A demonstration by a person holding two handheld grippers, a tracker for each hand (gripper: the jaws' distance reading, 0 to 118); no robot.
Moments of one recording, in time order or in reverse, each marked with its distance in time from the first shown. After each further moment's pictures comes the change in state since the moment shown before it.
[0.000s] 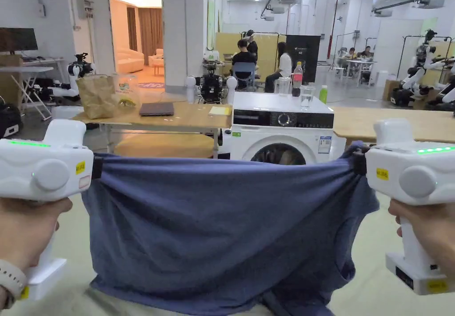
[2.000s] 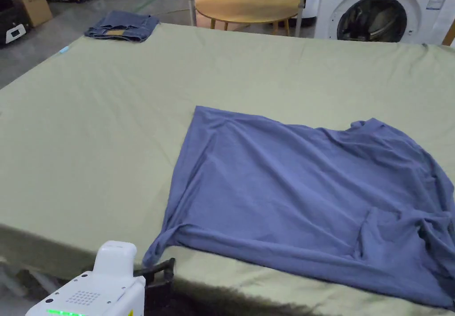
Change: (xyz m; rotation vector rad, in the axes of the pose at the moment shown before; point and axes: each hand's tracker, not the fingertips) left arm -0.032 -0.410 0.265 -0.322 -0.068 0.119; right arm -0.075 -0.354 0.324 -0.296 0.076 -0.171
